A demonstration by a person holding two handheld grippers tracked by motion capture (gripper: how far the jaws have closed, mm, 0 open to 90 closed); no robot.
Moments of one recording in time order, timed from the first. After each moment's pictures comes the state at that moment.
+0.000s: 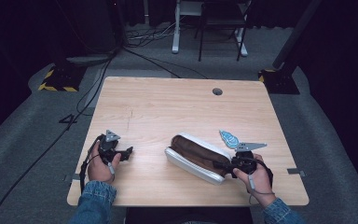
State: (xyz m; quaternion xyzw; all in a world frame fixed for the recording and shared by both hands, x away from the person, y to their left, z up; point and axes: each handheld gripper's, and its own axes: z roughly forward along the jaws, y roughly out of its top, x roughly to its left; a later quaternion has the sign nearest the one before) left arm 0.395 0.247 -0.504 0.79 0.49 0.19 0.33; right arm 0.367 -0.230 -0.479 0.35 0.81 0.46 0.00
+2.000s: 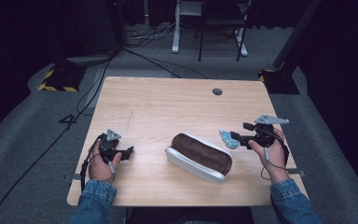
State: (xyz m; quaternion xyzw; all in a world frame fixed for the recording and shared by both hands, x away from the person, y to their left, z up) left arm 0.398 0.246 -0.504 0.79 0.48 0.19 0.33; right arm 0.431 -0.280 -0.429 0.41 0.78 0.45 0.17
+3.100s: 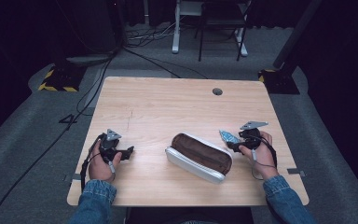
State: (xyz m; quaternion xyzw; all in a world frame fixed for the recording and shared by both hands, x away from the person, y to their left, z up) left arm 0.399 0.246 -0.504 0.79 0.48 0.19 0.33; right arm 0.455 -0.271 -0.487 0.41 0.84 0.33 0.17
